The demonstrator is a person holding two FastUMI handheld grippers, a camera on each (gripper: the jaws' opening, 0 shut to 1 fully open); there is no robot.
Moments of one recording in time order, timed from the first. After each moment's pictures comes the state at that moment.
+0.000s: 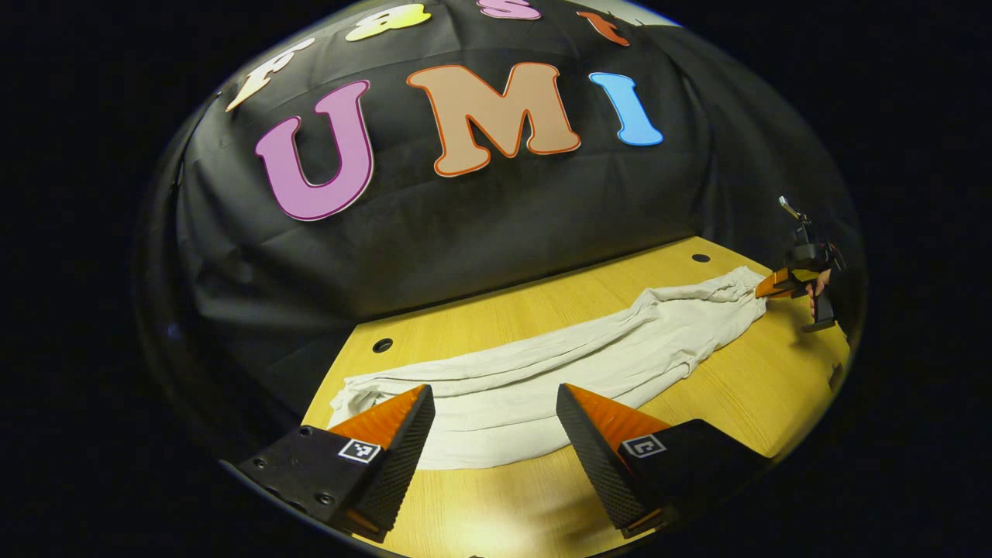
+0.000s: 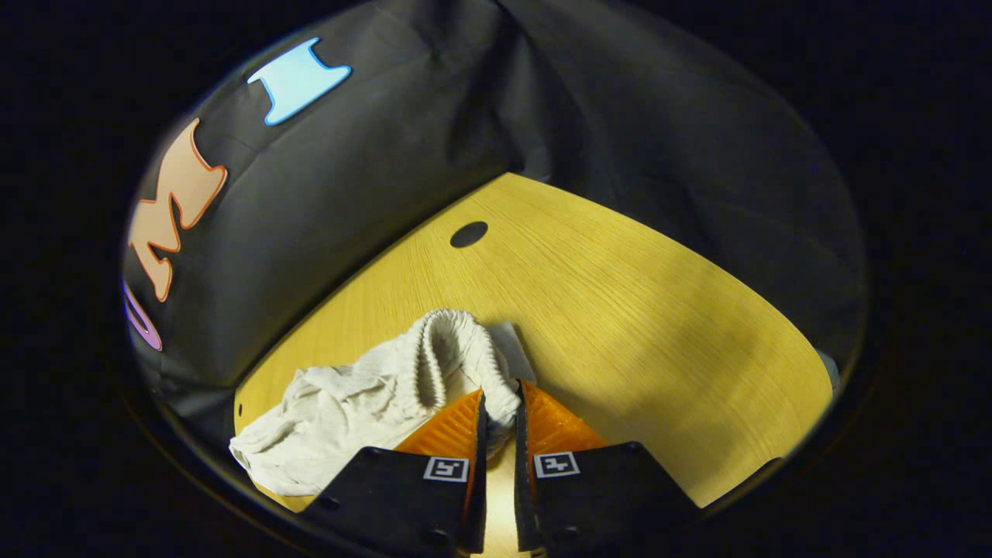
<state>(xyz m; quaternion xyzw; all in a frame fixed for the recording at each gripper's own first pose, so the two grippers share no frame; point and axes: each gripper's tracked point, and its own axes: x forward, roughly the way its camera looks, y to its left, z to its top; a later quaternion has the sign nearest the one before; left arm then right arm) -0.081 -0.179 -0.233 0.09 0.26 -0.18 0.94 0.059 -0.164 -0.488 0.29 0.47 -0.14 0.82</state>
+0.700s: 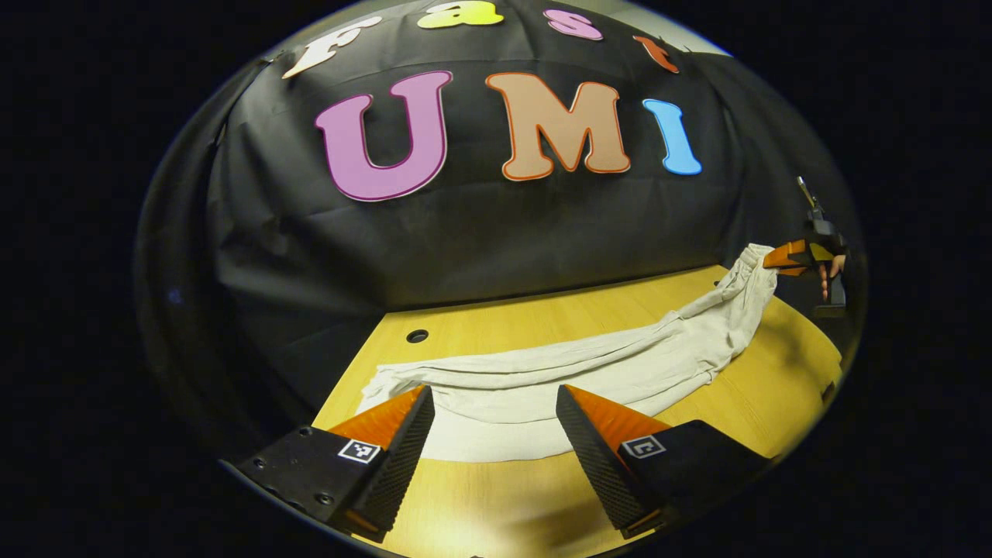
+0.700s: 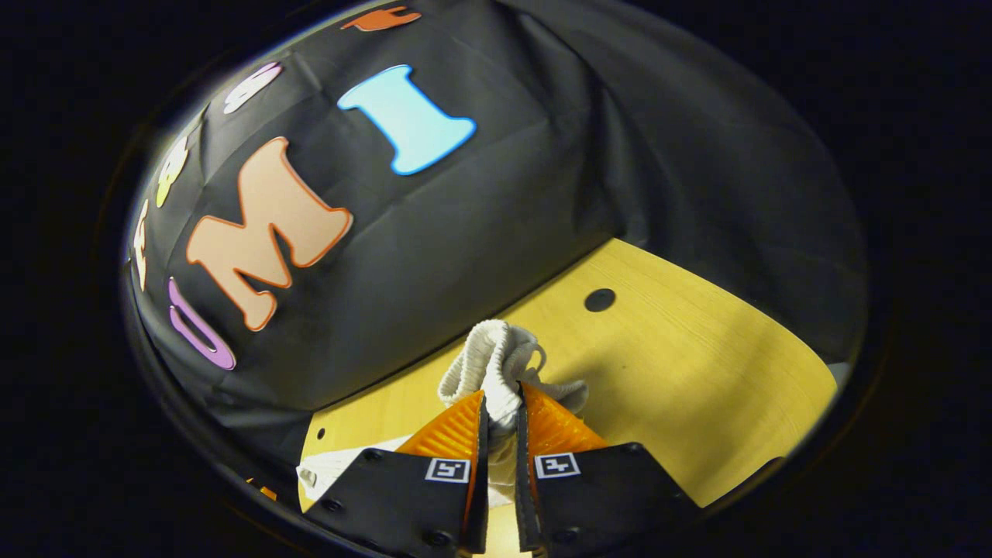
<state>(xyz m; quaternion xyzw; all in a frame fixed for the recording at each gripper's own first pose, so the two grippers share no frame) -0.070 -0.090 -0.235 0.03 0.25 -0.15 0.96 0.117 -0.082 -0.329 0.33 0.37 -0.05 0.87</state>
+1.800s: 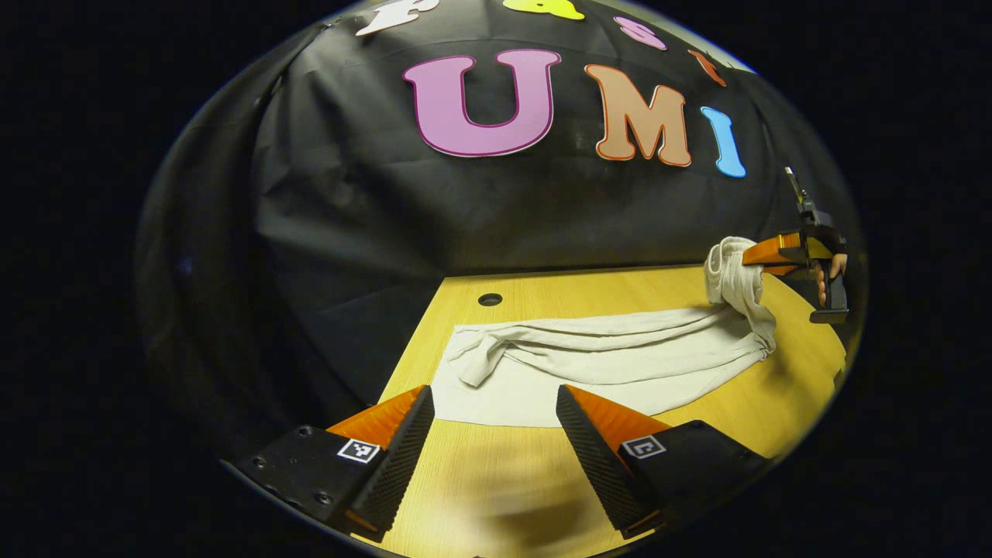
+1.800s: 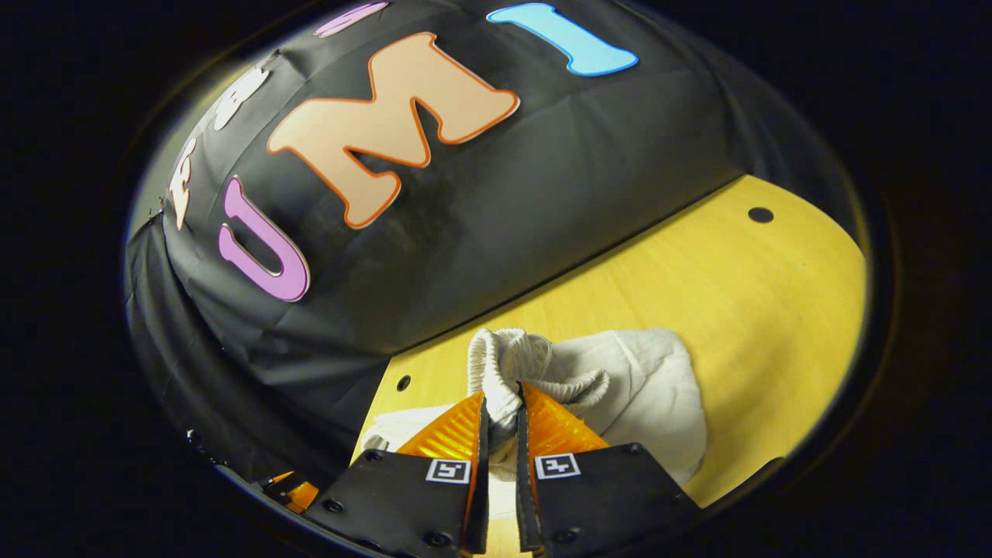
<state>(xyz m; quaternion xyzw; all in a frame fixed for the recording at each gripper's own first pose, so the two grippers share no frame) -0.067 0.059 -0.289 0.01 0.29 -0.12 0.95 0.085 0.199 -0.321 0.35 0.43 0.09 0.83</state>
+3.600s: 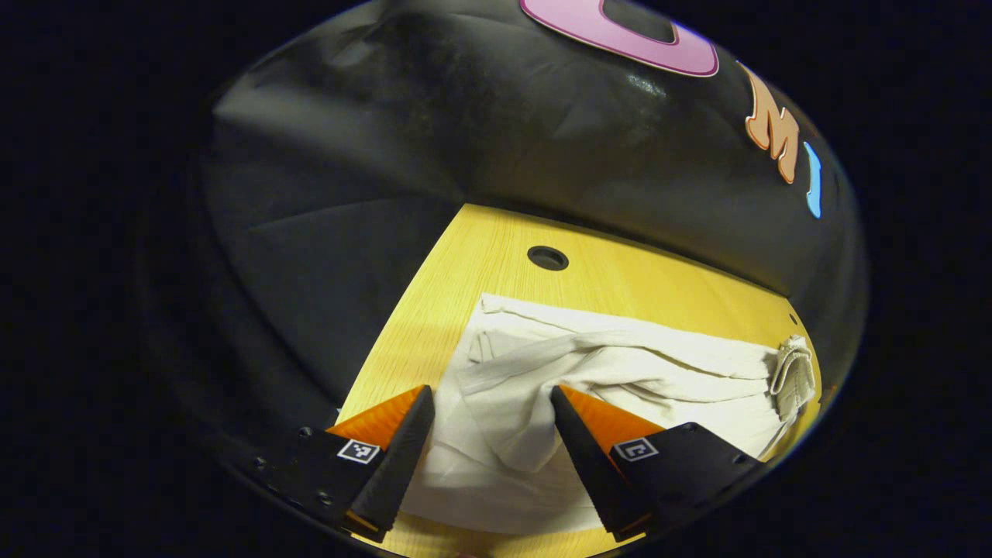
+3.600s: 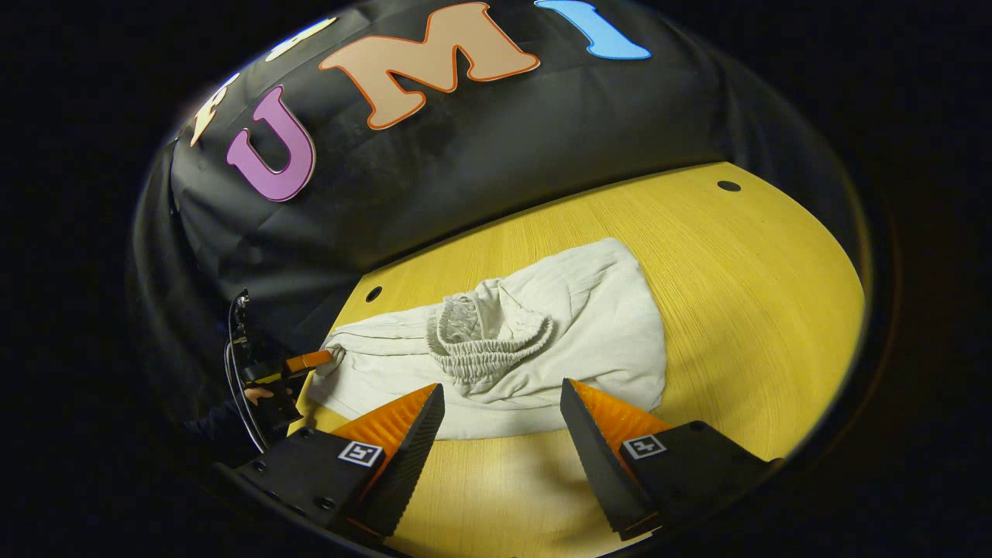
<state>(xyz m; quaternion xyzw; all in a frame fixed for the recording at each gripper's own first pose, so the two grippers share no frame) 0.096 0.091 -0.463 -0.10 0.41 -0.12 0.90 -0.014 0.164 -0.322 0.24 0.49 0.09 0.84</state>
